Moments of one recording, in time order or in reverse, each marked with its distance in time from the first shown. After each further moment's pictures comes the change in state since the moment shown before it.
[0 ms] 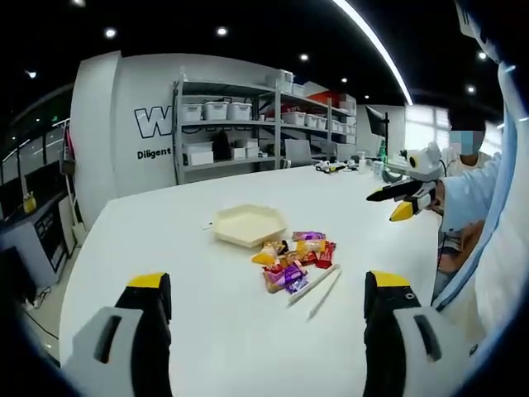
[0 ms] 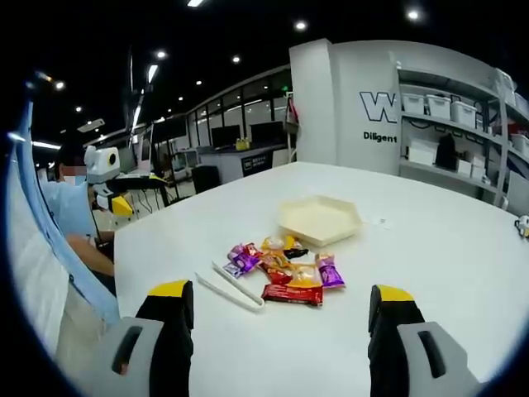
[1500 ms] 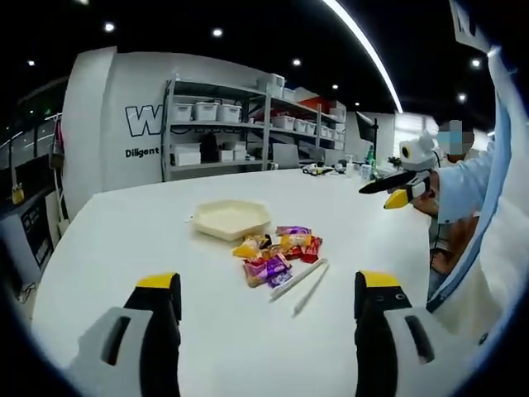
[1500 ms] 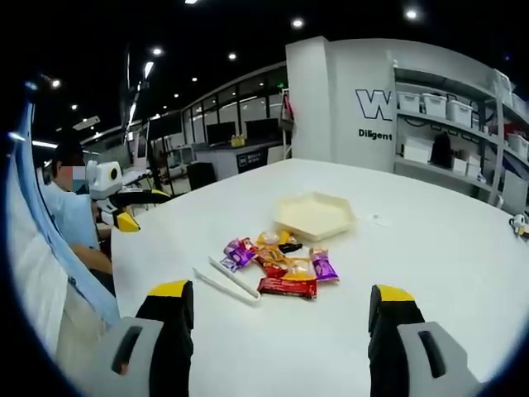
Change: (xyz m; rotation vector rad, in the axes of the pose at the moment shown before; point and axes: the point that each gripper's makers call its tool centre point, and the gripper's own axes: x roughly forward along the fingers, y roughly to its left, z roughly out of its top) left arm 0.021 -0.019 -0.034 -0.027 -0.032 -0.091; right arm -0.011 -0.003 -0.004 0.001 0.020 -0.029
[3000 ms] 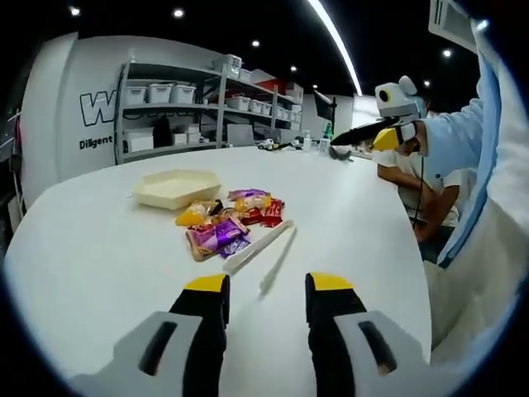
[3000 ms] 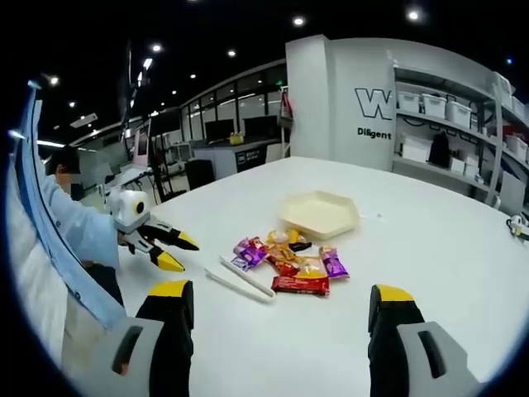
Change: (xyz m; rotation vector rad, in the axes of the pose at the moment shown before) left arm 0.055 -0.038 -0.067 0.060 0.095 -0.234; right arm -0.003 0.026 0.002 -0.004 0.017 -0.016
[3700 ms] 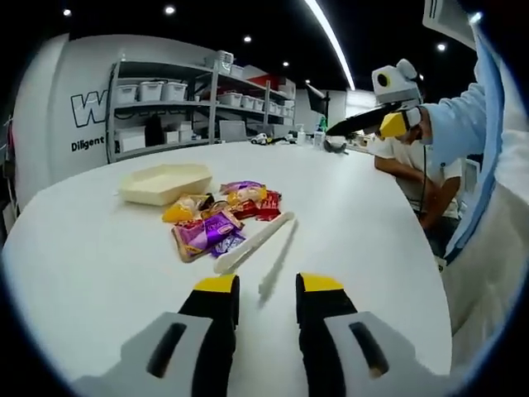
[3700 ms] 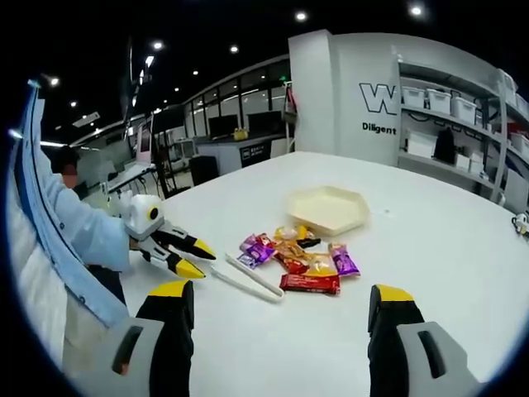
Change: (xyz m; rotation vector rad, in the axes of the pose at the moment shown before) left arm 0.026 0.007 -0.015 0.032 0.022 -0.026; right arm 0.010 0.008 -0.003 0.002 0.024 0.022
